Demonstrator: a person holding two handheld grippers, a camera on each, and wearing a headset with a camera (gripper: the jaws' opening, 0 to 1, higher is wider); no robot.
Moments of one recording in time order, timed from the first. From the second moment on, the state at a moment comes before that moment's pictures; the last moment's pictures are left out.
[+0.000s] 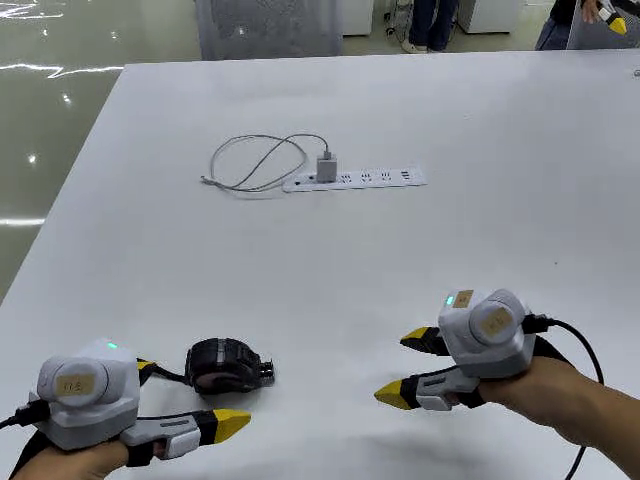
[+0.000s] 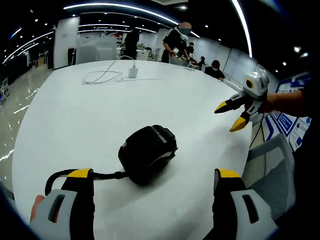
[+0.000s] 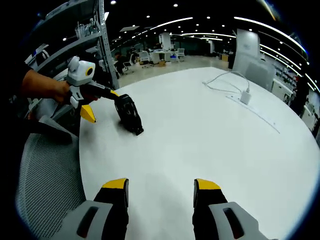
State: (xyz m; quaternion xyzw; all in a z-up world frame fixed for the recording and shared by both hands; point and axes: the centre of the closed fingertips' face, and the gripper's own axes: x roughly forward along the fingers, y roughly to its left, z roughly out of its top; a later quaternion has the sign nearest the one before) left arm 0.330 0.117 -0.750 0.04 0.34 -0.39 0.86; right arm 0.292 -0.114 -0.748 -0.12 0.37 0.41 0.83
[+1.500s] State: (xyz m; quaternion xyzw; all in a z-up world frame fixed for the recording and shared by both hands) left arm 0.314 0.174 -0.740 0.12 0.34 -0.40 0.84; right arm 0.244 -0.254 -0.743 -0.16 0.36 0.34 0.85
